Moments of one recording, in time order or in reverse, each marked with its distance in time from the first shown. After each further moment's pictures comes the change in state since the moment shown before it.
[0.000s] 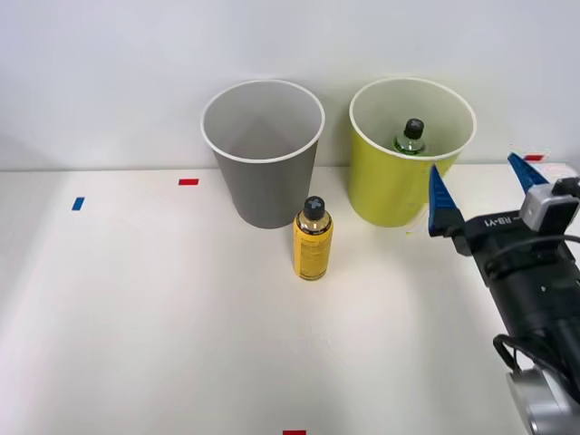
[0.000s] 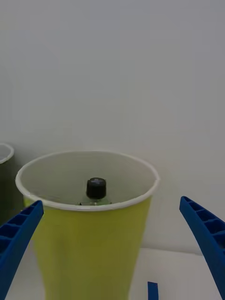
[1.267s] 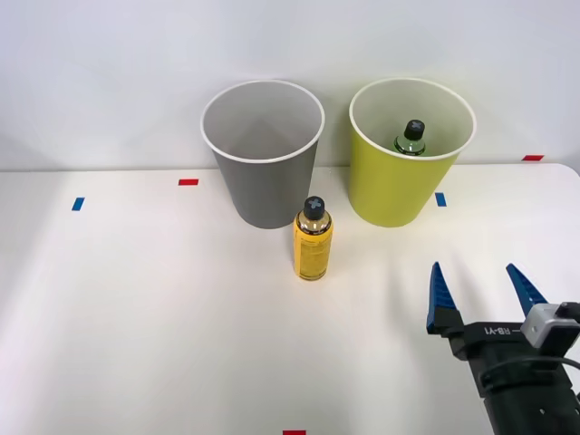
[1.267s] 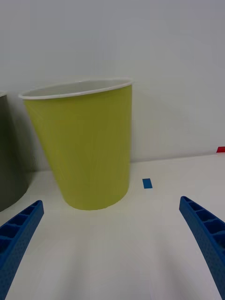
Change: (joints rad) arm 0.378 0.177 0.063 0.012 0.015 -0.186 0.009
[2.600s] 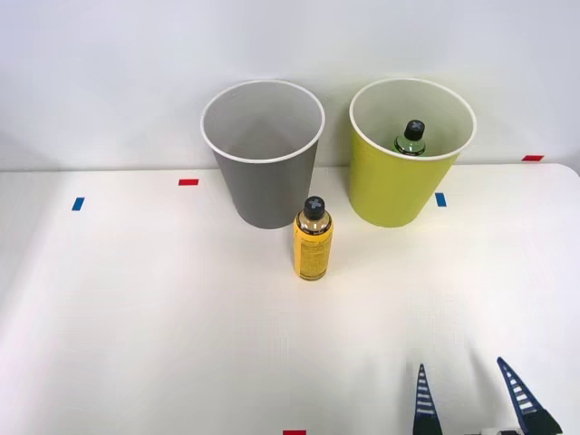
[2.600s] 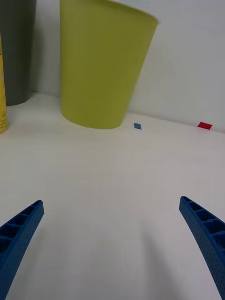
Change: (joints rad) arm 0.161 0.098 -0.005 0.378 0.052 -0.443 0.370
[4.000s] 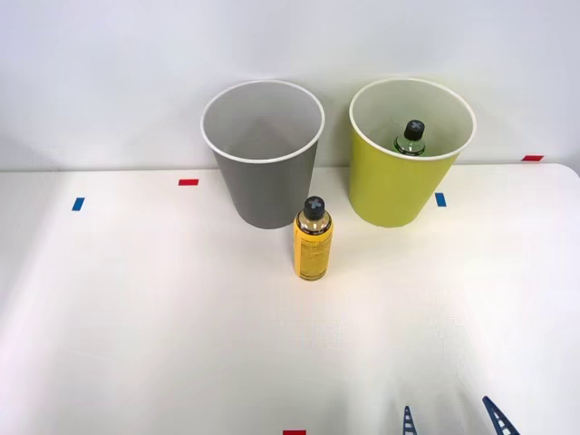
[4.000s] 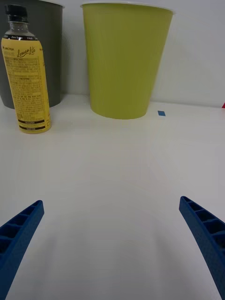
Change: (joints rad) arm 0.123 -0.116 0.141 -0.022 -0.119 -0.076 -0.009
